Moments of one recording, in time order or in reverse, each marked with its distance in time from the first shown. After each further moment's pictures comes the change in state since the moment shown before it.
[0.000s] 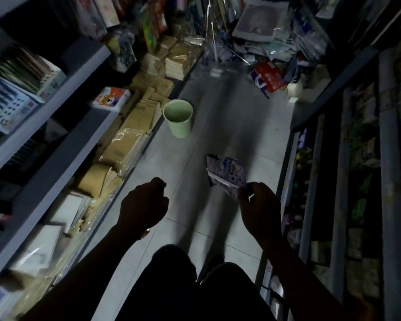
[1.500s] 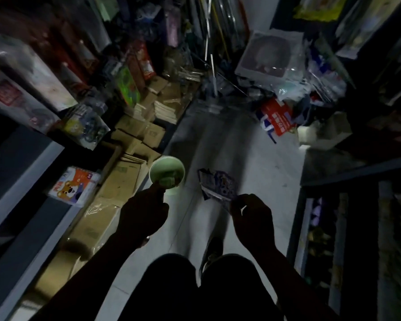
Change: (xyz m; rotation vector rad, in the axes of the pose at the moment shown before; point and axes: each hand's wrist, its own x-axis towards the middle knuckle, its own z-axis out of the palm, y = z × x) left_hand 0.548 0.094 -0.046 0.073 -0.007 -0.037; right_hand 0.542 -0.014 0.113 -0.042 -0.135 -0.019
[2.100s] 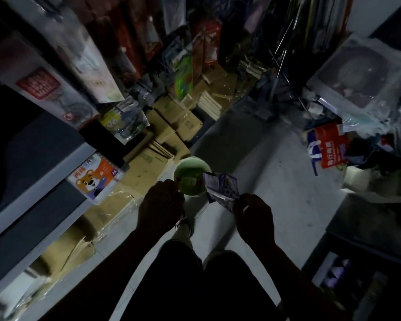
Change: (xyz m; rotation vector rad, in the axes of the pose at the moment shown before) left_hand 0.177 -0.102 0.023 -0.233 0.028 -0.316; right_hand 0.210 -0.090 0.155 -0.153 -0.280 -0.117
